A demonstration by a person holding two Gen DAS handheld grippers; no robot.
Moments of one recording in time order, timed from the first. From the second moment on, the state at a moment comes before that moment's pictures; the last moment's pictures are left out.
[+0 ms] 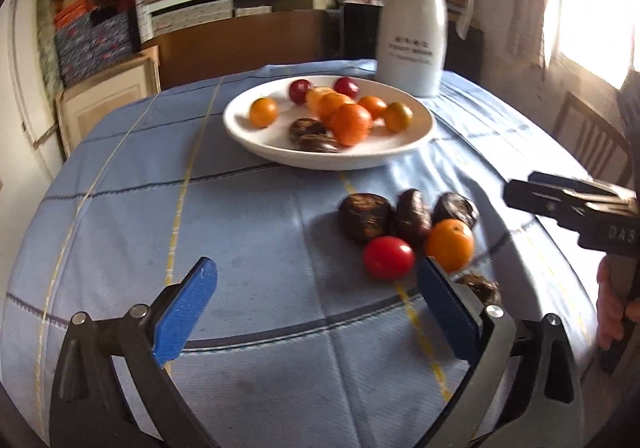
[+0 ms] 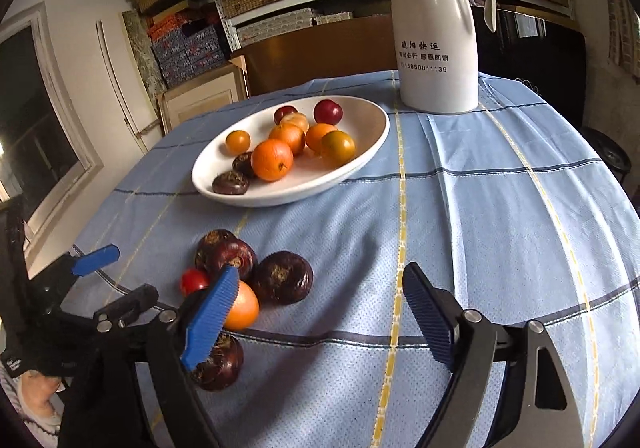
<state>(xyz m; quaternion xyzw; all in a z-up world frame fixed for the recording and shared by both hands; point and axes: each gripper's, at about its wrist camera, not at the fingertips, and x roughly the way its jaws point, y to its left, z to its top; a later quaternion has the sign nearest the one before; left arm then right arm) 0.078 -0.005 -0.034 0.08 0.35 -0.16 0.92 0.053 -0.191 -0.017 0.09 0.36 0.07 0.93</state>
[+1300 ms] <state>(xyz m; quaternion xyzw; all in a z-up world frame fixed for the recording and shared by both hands) 0.091 -0.044 -0.055 0.14 0.40 -0.25 0.87 0.054 -0.197 -0.018 0.11 0.36 0.09 0.92</state>
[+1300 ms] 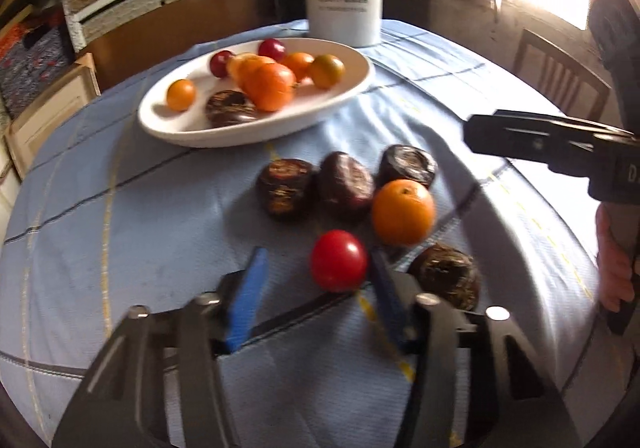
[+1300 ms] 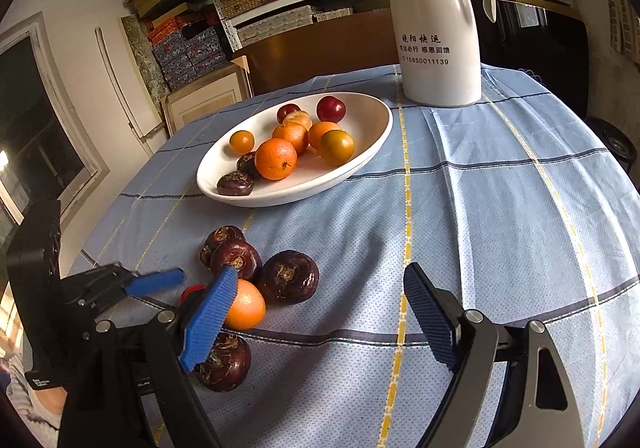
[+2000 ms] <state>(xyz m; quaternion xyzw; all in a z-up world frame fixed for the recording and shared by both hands) 0.096 -0.028 -0.055 0.12 0.41 -0.24 0.87 0.057 -0.135 -0.042 0.07 0.42 0.18 0.89</state>
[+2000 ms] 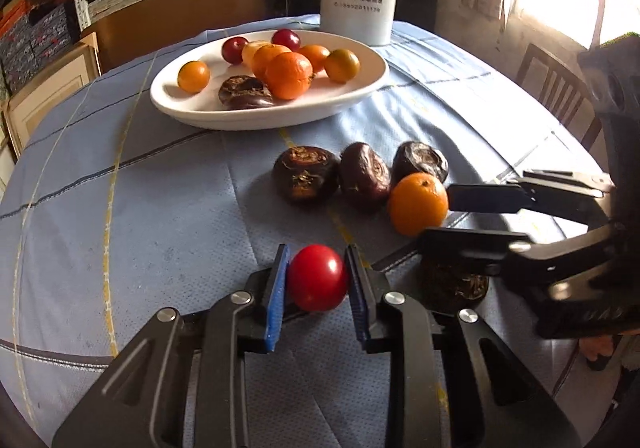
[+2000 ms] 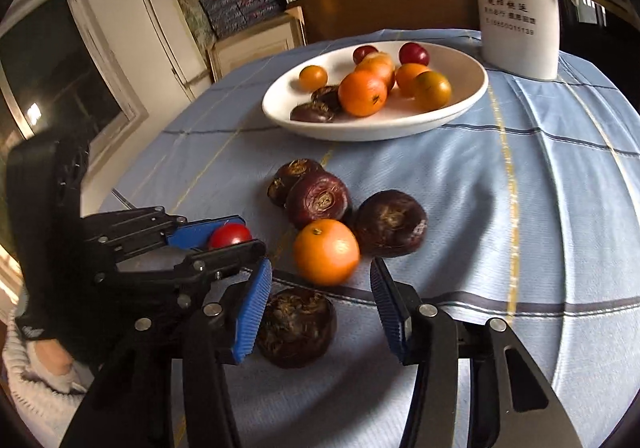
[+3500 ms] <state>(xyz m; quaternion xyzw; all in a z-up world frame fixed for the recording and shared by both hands) 0.216 0.015 -0.012 0.01 0.37 -0.17 0.91 0.156 -0.181 0.005 0.12 0.36 0.12 0.91</state>
